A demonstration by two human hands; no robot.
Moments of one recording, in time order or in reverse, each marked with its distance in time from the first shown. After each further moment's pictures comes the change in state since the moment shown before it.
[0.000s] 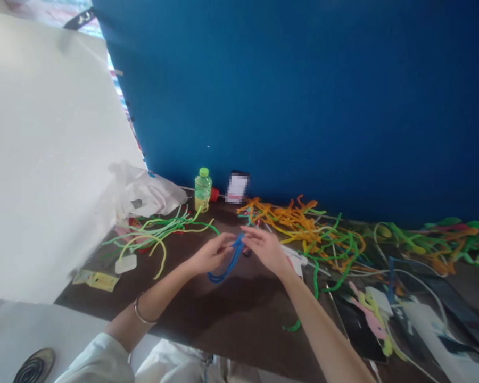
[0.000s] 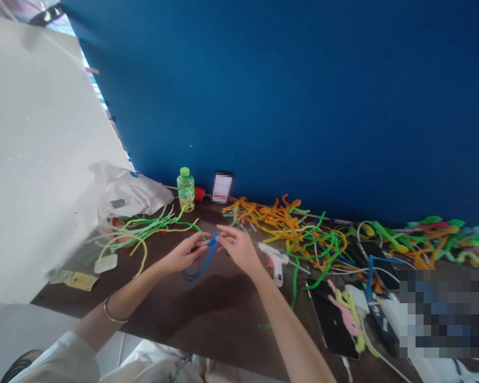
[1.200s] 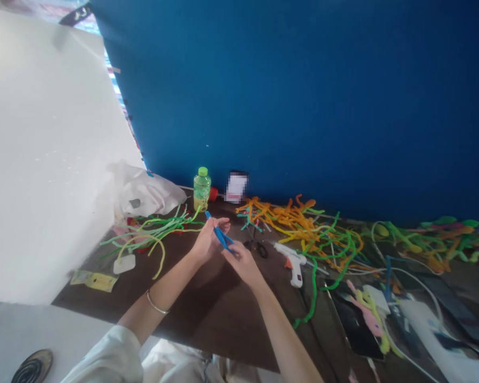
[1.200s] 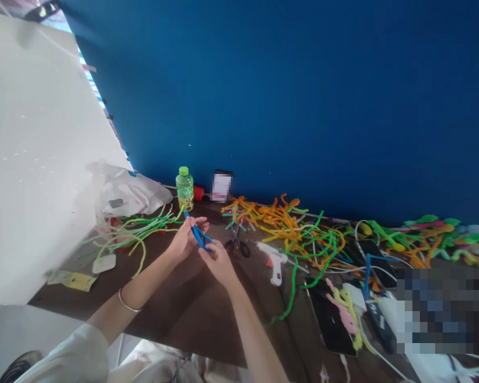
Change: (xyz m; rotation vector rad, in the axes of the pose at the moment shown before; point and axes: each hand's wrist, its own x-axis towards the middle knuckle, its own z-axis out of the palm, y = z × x) left_hand 0.039 -0.023 0.005 -1.107 0.503 0.051; right_hand -0.010 0.050 0.056 -0.027 0.032 -0.134
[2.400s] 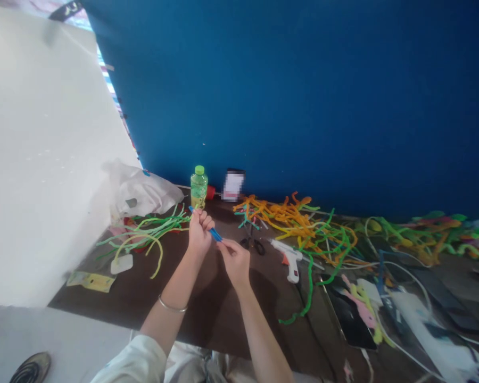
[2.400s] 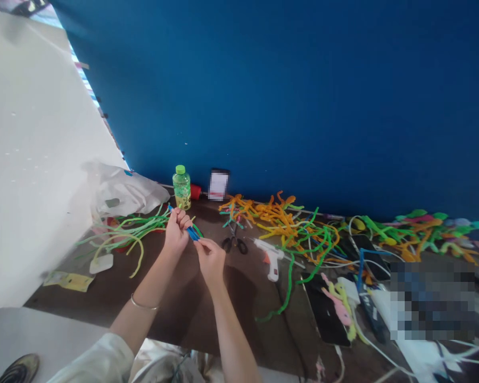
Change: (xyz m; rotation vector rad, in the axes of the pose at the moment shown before) left_hand 0.015 0.019 0.010 -0.290 0.135 0.176; right_hand -0.003 -0.009 0.029 0.096 0.402 -0.012
